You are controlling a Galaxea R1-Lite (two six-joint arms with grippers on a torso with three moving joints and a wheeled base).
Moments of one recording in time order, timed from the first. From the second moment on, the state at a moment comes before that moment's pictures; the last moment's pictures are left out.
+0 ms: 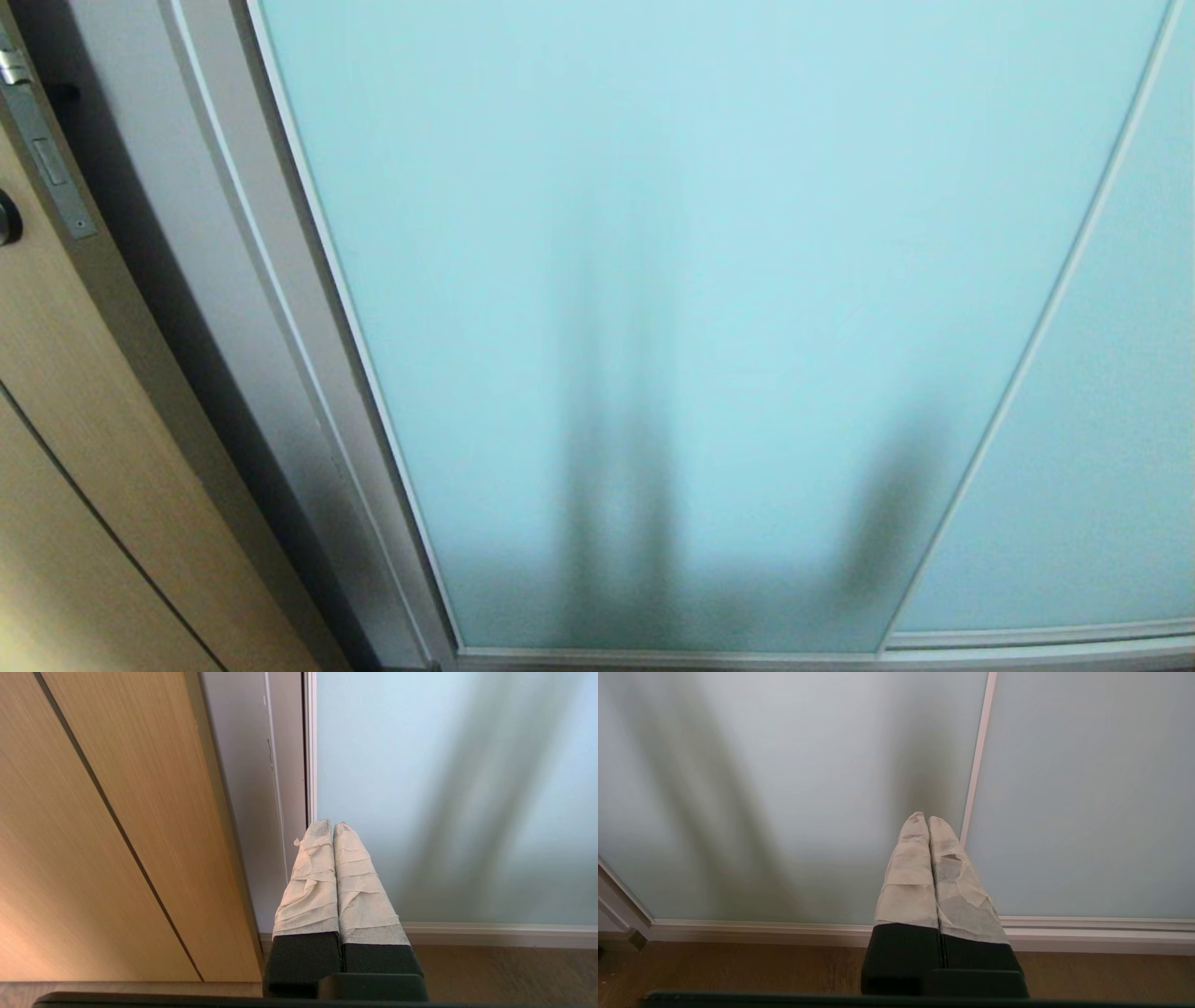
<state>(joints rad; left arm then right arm) 0.00 0.00 0.00 0.00 -0.02 0.03 0.00 0.00 0.00 0.00 -0.03 0.03</state>
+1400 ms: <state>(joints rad) 0.02 0.61 -0.69 0.09 0.01 0.10 0.00 0.00 0.00 0.00 -0.03 0.03</state>
